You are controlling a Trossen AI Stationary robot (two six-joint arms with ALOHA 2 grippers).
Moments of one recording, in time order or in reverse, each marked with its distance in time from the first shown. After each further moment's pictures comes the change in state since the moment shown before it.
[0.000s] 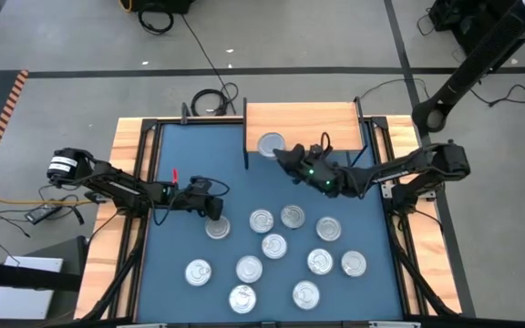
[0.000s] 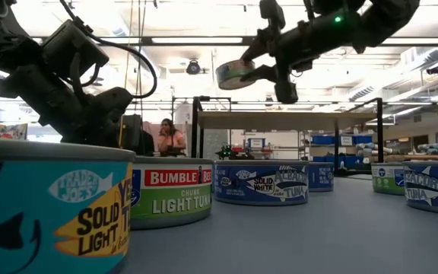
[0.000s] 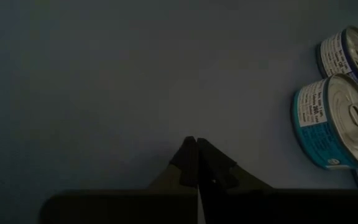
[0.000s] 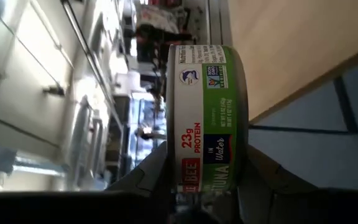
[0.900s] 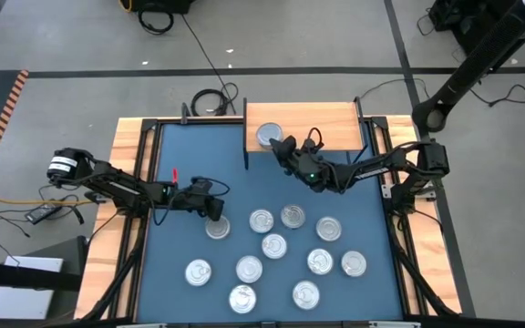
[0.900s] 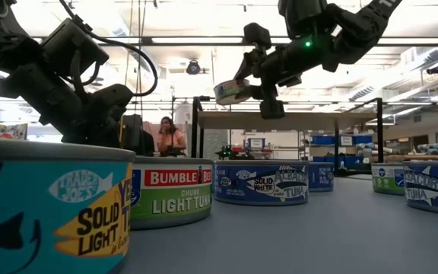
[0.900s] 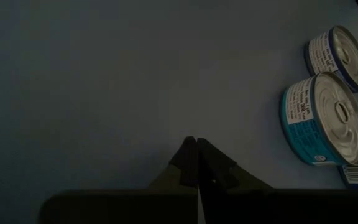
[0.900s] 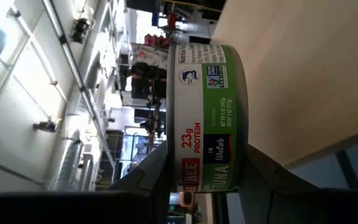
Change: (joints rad) left arm 0.000 0.000 0.000 0.021 0.017 0.000; right arm -0.091 0.148 0.068 0.075 0.042 -0.030
